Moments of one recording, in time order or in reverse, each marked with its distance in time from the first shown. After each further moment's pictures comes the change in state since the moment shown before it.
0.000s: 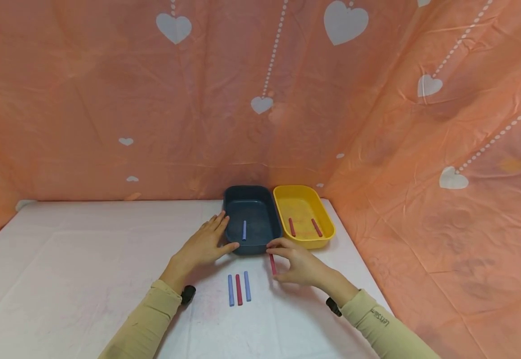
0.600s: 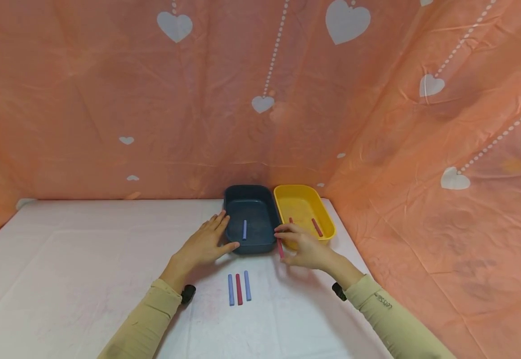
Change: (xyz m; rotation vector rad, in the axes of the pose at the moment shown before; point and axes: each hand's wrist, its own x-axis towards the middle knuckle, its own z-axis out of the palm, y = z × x) left_hand 0.001 0.000 -0.001 -0.002 -0.010 -0.006; right_hand 0.010 0.025 -0.023 0.029 0.050 0.017
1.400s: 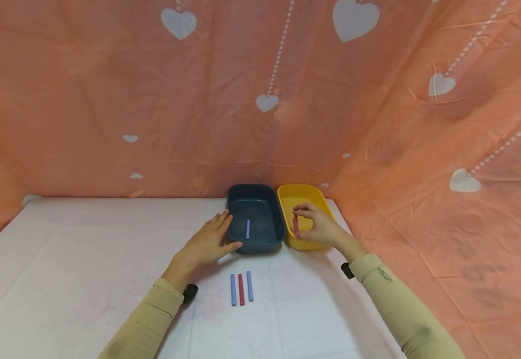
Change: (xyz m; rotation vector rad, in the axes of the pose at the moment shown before) left_hand 0.000 -0.001 -0.001 -0.002 -0.007 -0.015; right_hand 0.023 0.059 -0.027 -0.048 0.096 0.053
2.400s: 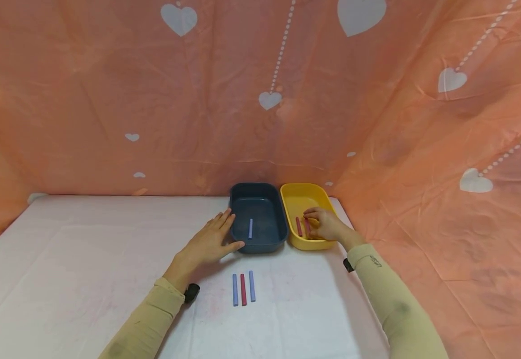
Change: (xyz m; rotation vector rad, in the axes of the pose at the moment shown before) left_hand 0.000 0.000 0.000 0.010 -0.004 -0.017; right_hand 0.005 0.060 0.020 0.059 -0.202 0.217
